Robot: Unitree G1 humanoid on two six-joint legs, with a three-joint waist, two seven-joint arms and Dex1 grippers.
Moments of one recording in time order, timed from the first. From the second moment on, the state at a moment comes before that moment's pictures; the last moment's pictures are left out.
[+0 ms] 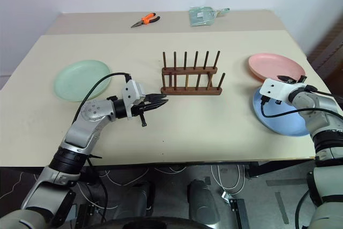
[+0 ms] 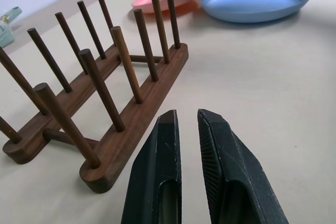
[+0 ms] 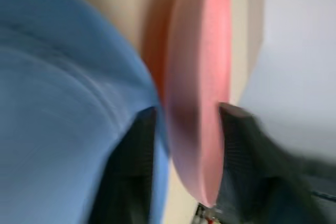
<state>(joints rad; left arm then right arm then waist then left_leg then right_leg) -0.44 0.41 -0.20 0.01 -0.20 0.15 -0.88 -0.66 -0.95 0.21 0.91 -0.51 -0.31 0.32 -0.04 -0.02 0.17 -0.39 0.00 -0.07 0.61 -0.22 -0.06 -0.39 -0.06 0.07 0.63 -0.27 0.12</state>
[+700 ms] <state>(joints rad) -0.45 0.43 -0.13 0.11 -0.16 0.07 -0.78 -0.59 -0.92 0.02 0.38 -0.11 -0.22 0.44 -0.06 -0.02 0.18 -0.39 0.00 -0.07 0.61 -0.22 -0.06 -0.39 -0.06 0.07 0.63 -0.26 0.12</state>
